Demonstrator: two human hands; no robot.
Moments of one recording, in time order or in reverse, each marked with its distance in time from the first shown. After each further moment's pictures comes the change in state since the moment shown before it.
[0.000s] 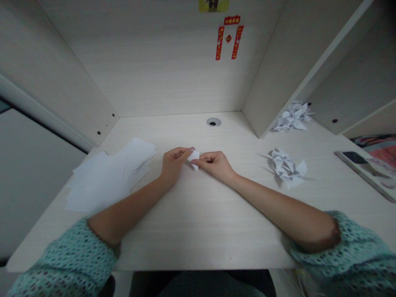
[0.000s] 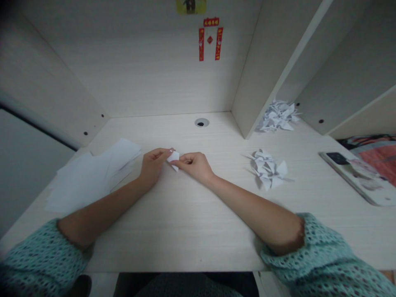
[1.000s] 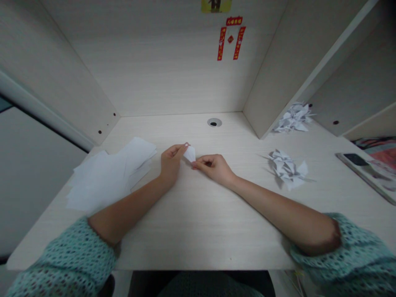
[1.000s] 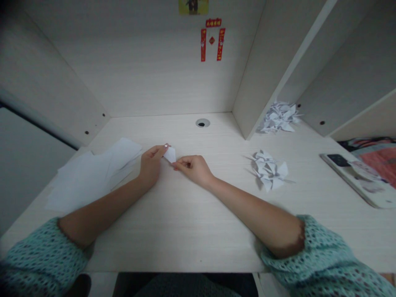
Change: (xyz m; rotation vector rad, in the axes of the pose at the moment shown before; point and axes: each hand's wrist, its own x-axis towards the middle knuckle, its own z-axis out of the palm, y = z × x) left_hand 0.005 0.001 0.002 -0.061 0.161 -0.050; right_hand -0.001 0.007 0.000 -0.178 -0.064 -0.089
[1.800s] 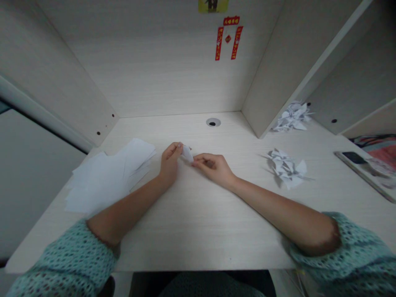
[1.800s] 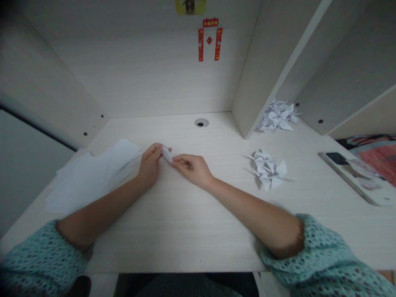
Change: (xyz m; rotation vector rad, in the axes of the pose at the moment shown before) left_hand 0.004 -0.005 -0.005 -0.136 -0.148 0.059; right_hand -0.003 0.000 0.001 0.063 0.062 -0.111
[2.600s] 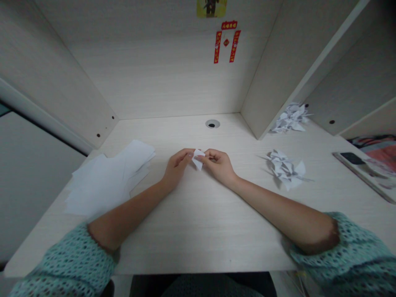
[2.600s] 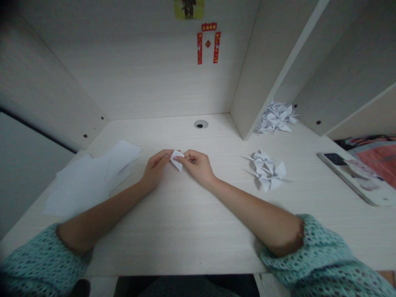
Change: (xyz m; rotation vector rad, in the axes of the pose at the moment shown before) left_hand -0.011 0.007 0.002 0.299 -0.294 0.130; right_hand 0.007 -0.001 -0.001 0.205 0.188 0.098
